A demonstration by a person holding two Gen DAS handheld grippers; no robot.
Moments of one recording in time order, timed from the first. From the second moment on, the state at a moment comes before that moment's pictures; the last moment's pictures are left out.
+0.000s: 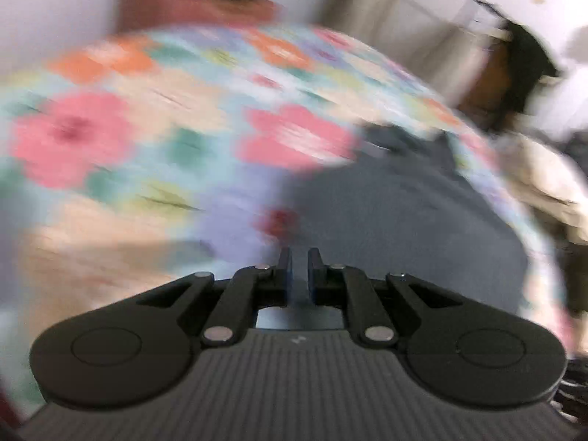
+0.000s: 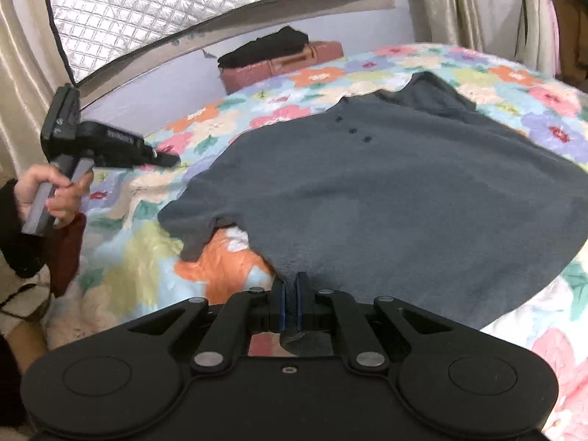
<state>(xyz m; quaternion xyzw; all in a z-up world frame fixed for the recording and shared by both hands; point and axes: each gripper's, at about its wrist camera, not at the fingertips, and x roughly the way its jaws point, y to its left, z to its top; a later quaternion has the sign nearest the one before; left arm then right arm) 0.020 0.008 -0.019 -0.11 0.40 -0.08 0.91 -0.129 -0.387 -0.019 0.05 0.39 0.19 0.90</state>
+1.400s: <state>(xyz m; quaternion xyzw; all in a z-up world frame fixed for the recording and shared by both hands) -0.009 -0.023 -0.051 -0.05 0.48 -0.11 0.87 -0.102 -0.313 -0.046 0.15 0.49 0.22 0.83</state>
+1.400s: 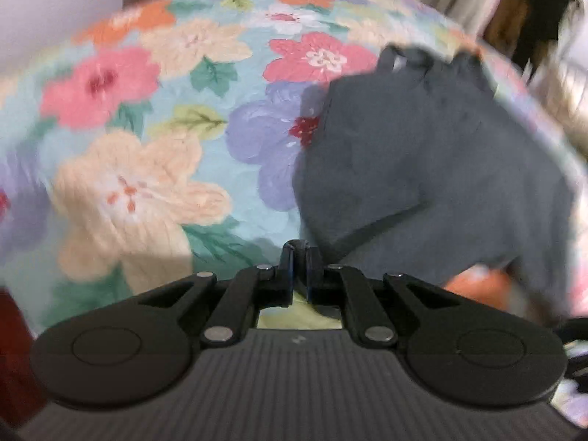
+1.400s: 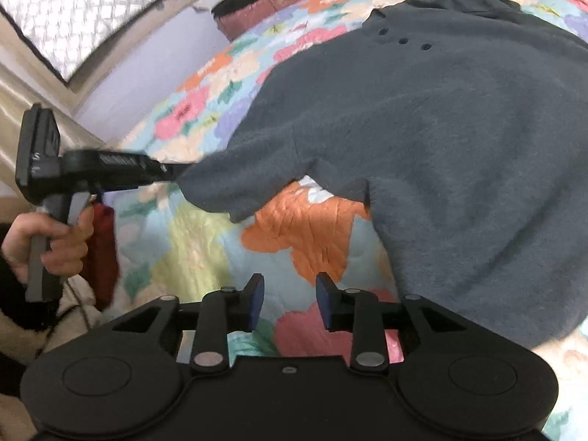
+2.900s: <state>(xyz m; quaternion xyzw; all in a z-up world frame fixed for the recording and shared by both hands) -0.009 -0.007 -0.035 -0.10 0.51 -0.11 0.85 -0.155 -0.413 -0.017 0.25 0.47 0.08 0.84</state>
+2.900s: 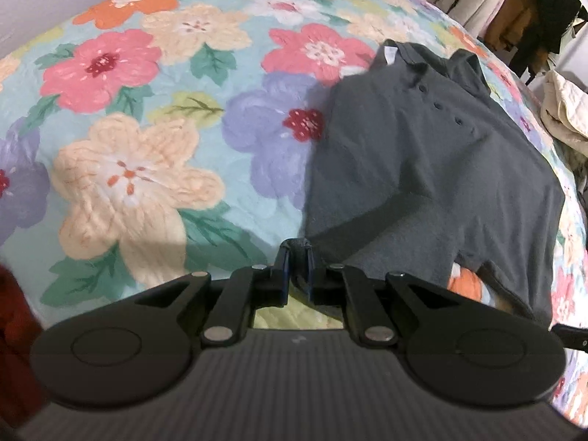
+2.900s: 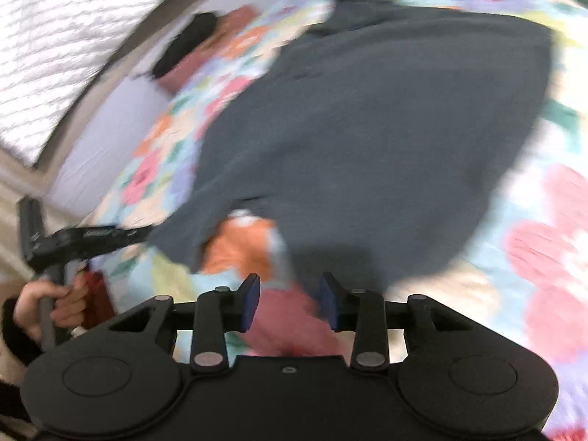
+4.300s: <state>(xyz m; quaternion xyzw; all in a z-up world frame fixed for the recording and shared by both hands) -0.016 -0.001 -0.051 -0.08 0.53 -0.08 0.84 -0.177 -0.414 -0.044 0.07 0.45 -0.05 0.89</state>
